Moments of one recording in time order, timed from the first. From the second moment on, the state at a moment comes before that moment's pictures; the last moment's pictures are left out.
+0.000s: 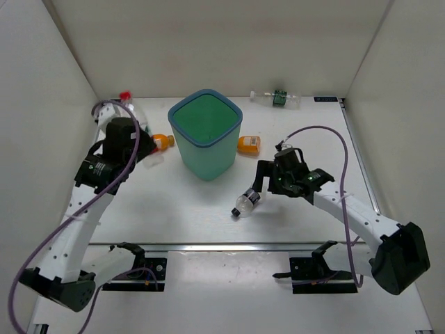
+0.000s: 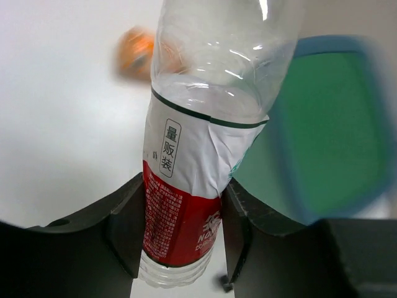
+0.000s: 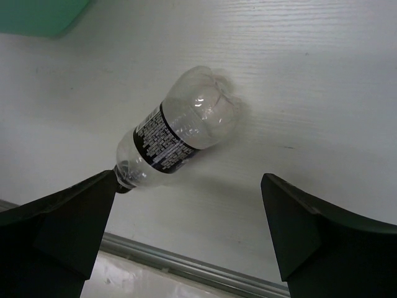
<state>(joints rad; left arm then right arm) -0.30 1.04 1.25 -0.90 -0.42 -0.82 0.55 1.14 0.84 -0.55 0.01 0.54</state>
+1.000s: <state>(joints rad) -0.58 1.55 1.83 -0.53 -0.39 -0.34 0.64 1.41 0.84 -0.38 0.21 0.87</state>
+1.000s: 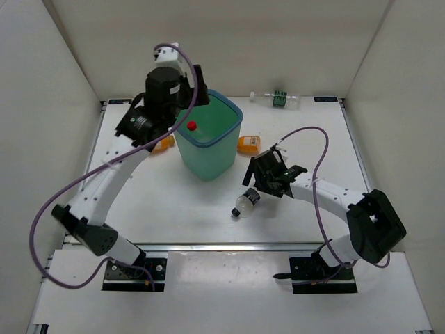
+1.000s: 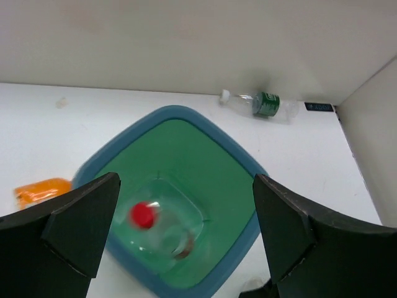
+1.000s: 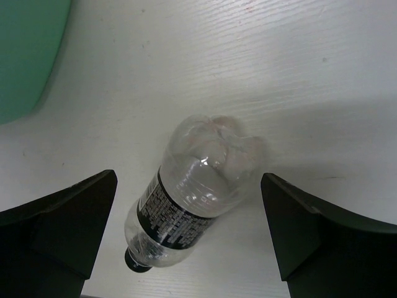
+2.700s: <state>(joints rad) -0.04 1.58 1.28 -0.71 -0.24 -0.57 0.72 1.93 1.87 -0.11 0.23 0.14</state>
